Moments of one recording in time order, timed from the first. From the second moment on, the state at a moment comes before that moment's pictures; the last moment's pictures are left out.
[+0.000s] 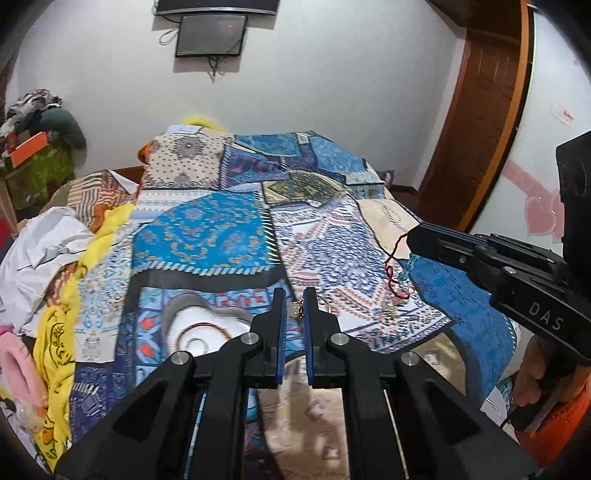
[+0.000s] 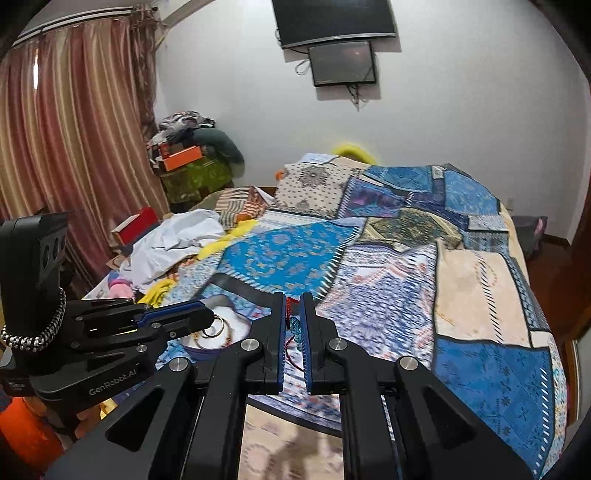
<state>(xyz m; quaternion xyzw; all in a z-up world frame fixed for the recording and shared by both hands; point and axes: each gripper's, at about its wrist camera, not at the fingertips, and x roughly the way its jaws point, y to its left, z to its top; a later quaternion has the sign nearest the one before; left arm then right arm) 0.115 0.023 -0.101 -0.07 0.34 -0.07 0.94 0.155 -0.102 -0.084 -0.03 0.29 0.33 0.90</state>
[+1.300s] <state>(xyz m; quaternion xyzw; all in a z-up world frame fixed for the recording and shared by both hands) 0.136 0.097 -0.168 -0.10 0.40 -0.02 0.91 0.173 0.012 -0.134 -0.06 0.35 0.41 0.84</state>
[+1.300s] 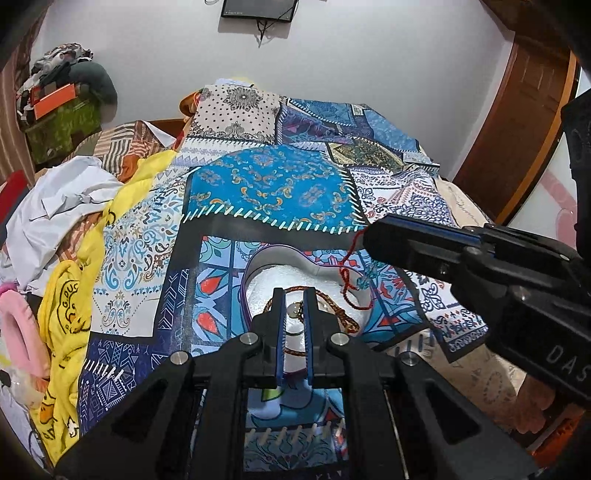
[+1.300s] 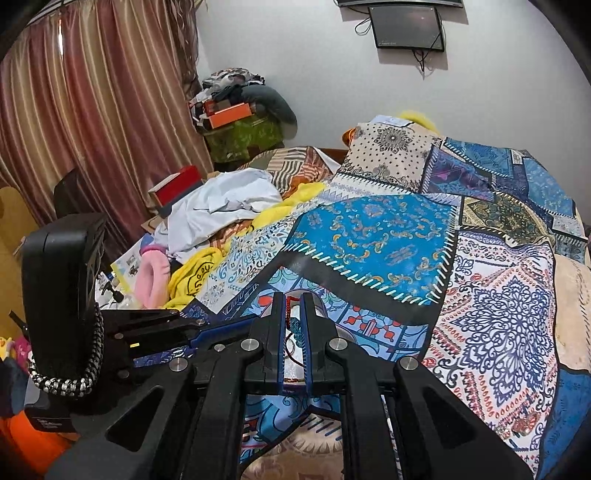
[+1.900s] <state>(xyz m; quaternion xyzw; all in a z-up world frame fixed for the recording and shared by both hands) 0.118 0.116 -0.166 -0.09 0.40 0.03 0.91 0.176 0.020 -0.148 -0.07 0.37 0.41 0.83</state>
